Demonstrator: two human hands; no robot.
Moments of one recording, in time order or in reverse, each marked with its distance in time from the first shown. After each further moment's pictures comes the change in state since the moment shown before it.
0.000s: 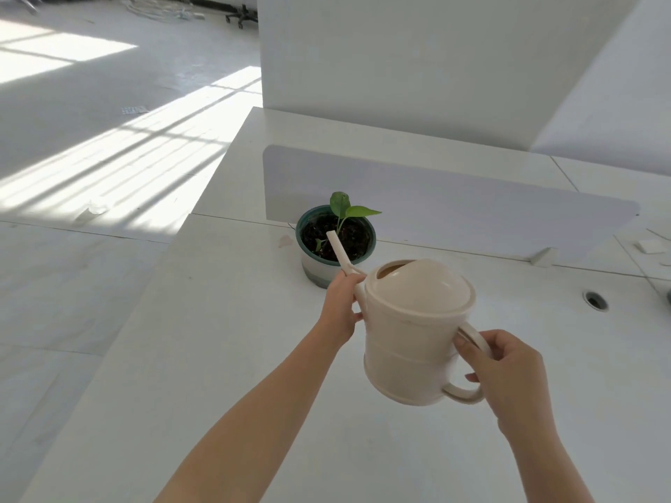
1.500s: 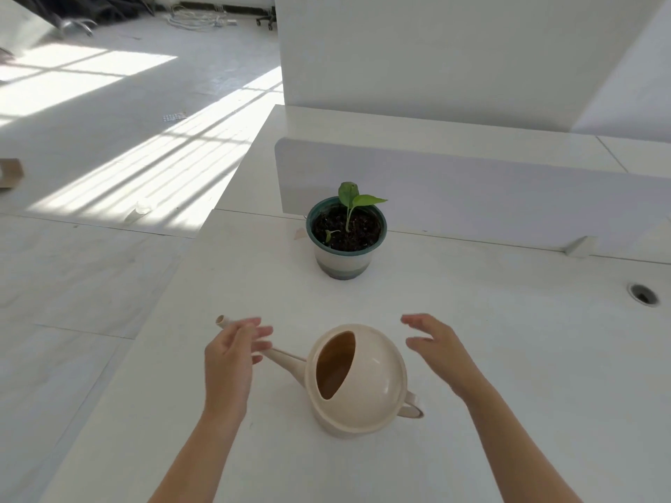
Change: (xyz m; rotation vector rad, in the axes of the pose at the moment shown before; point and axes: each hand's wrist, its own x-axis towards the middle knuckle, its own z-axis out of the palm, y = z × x) left_hand -0.119 0.000 -0.090 0.305 0.603 0.365; right_hand 0.054 0.057 0.057 0.006 -0.578 -0.060
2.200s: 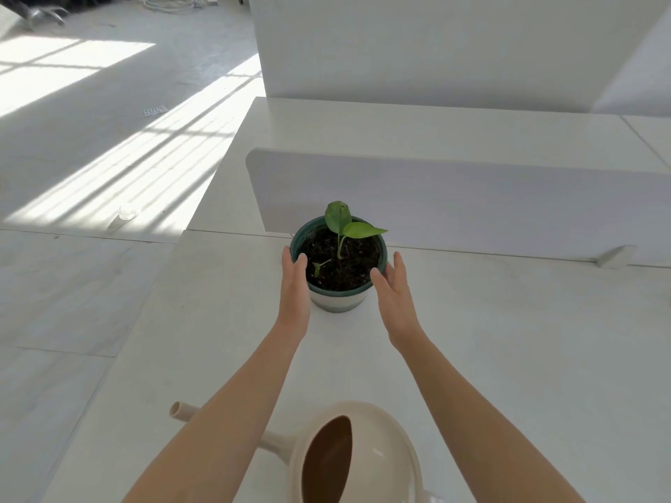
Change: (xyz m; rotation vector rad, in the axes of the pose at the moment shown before) left_hand 0.147 -0.001 0.156 -0.095 -0.320 -0.044; right_hand 0.148 -0.042 0.032 0.514 0.116 -0.032
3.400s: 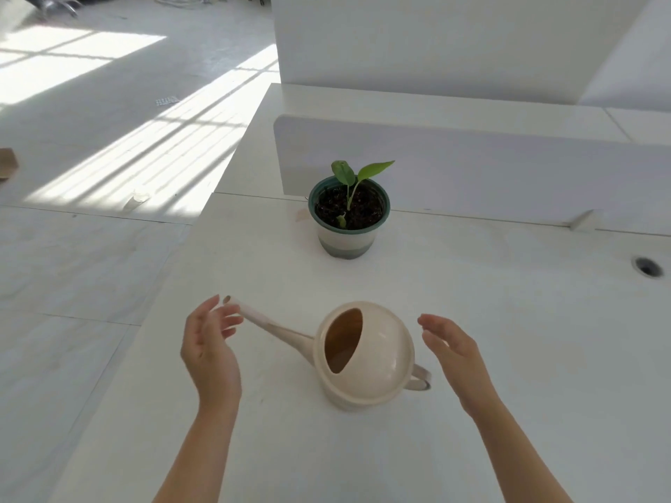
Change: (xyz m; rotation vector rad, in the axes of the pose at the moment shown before) left_hand -0.187 -0.012 -0.127 -0.039 0.529 0.340; right_hand -0.189 0.032 -0.065 -0.316 0.052 0.011
